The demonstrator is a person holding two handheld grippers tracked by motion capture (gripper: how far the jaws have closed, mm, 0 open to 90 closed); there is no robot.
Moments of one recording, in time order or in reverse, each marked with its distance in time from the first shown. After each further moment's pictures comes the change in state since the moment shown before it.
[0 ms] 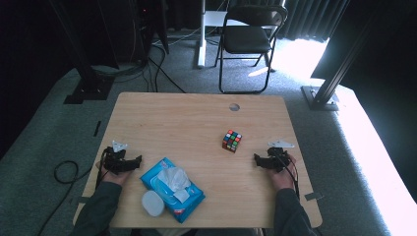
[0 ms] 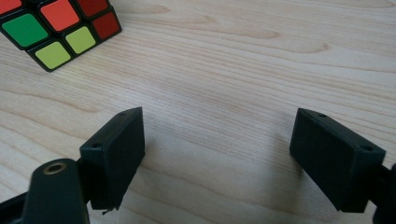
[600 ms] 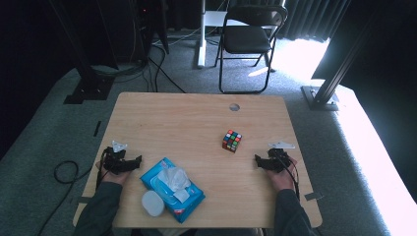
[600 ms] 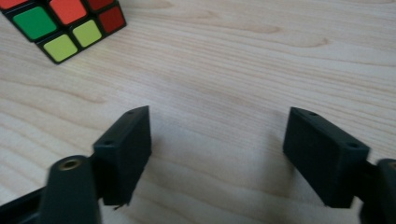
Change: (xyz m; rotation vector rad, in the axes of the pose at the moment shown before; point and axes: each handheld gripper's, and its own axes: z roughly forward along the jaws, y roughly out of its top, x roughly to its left) left arm 0.000 0.000 -0.001 0.001 -0.001 0.001; right arm 0.002 -0.002 -0.006 0.019 0.004 -0.006
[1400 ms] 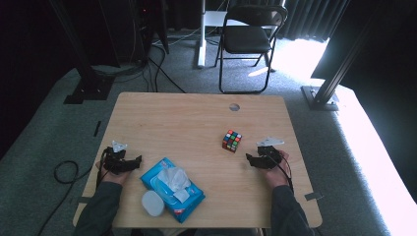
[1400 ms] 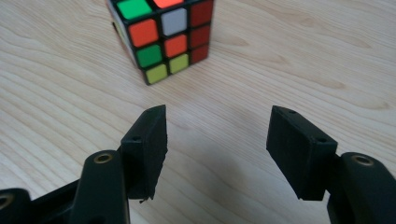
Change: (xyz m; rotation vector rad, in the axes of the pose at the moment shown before) left arm 0.000 0.000 0.000 0.000 0.001 -0.002; right arm 0.035 0.027 -0.011 -0.004 0.097 -0.162
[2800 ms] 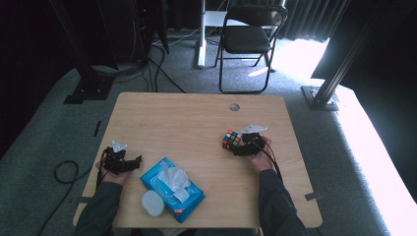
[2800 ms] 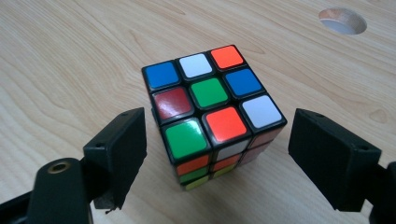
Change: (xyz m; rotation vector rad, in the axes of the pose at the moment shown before) left arm 0.000 0.000 0.000 -0.002 0.002 -0.004; right arm 0.014 0.050 0.043 -0.070 0.122 -0.081
